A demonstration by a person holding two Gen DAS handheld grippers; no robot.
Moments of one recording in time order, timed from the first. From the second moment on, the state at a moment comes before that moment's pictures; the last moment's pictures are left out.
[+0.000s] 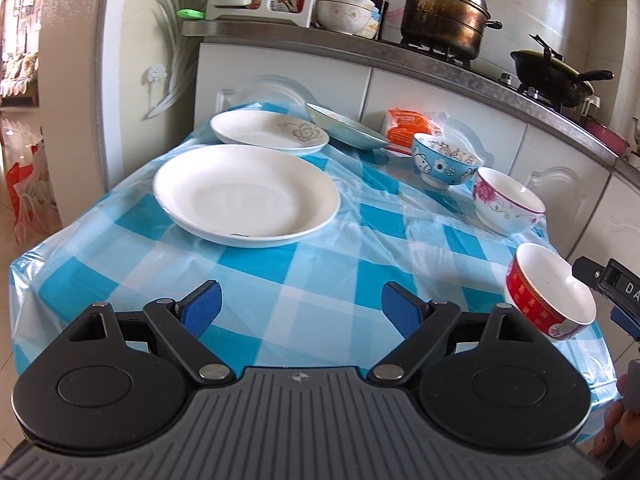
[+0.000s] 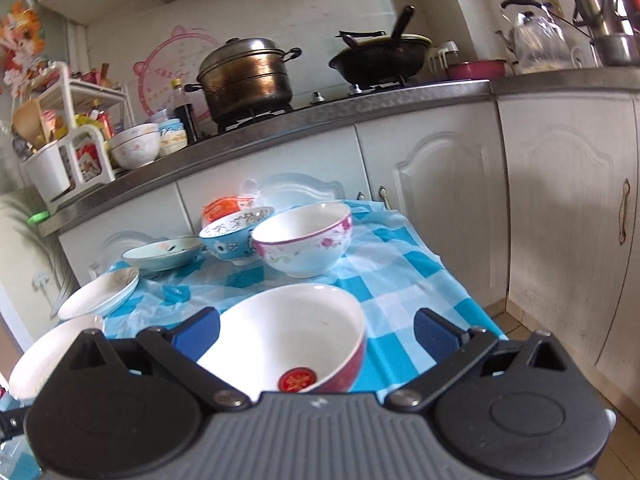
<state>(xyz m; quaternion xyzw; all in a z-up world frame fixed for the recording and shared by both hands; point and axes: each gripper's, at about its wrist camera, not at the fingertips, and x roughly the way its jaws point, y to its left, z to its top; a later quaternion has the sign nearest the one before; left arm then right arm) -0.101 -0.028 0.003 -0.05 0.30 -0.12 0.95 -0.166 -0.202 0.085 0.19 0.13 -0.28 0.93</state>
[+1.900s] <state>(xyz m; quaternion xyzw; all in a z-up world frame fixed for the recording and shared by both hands) 0.039 0.061 -0.024 -0.16 0.27 0.02 0.95 0.035 -0.111 0.071 0.23 0.23 0.01 0.94</state>
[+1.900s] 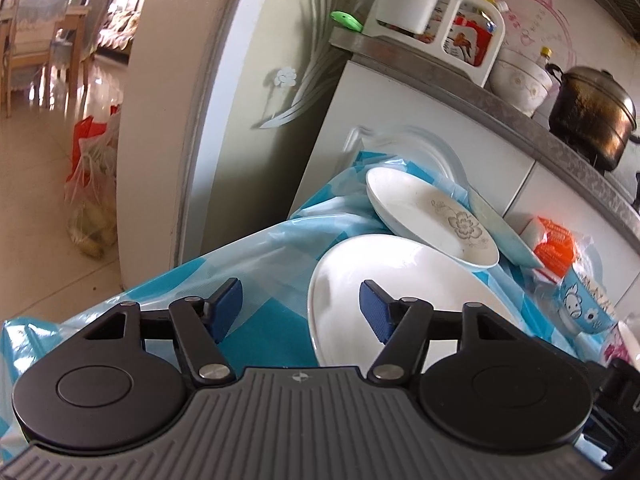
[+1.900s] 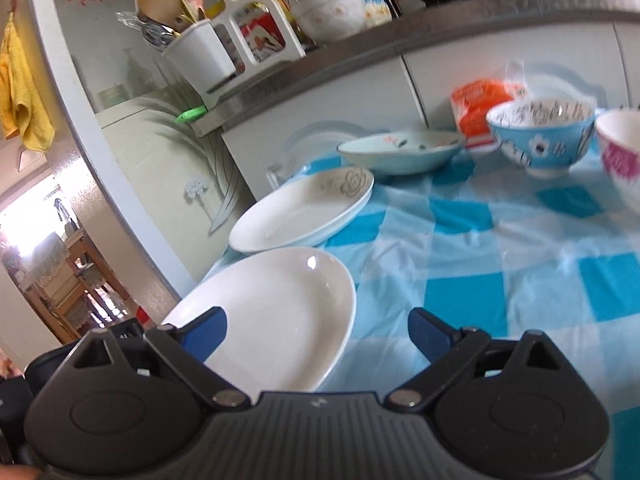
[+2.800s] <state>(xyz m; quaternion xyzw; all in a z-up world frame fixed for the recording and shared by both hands) 0.030 0.045 -0.021 -0.14 0.28 -0.03 0.95 0.038 -0.106 0.063 0.25 0.24 0.06 0.94</state>
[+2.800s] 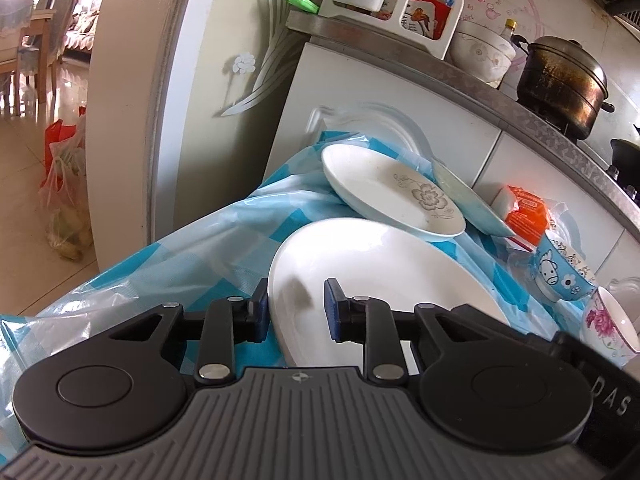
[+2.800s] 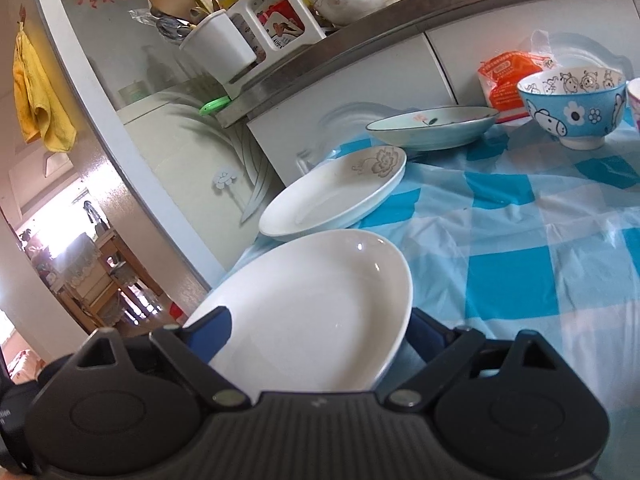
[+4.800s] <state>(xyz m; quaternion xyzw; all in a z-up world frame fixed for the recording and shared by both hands) -0.065 0.020 0.003 -0.08 0.26 -0.09 0.96 -0.108 -0.125 0.079 0.21 0.25 0.00 0.95</state>
